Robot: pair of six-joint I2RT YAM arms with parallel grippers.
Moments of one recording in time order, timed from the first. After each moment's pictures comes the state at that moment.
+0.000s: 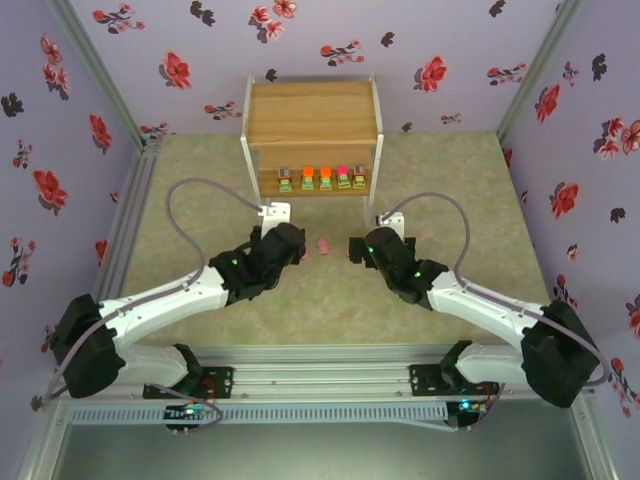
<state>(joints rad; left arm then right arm) -0.99 1.28 0.89 -0.32 -0.69 -0.53 0.78 1.20 0.65 -0.17 0.48 0.54</state>
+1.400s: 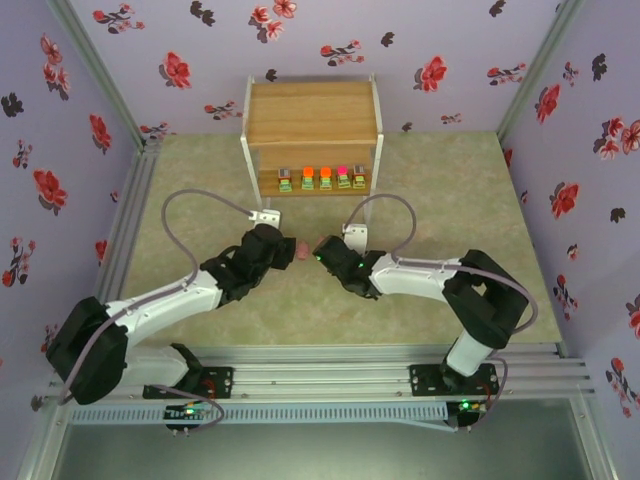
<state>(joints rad) -0.81 1.25 0.71 -0.11 -0.44 -0.39 0.94 1.66 0.91 -0.30 0.57 0.85</state>
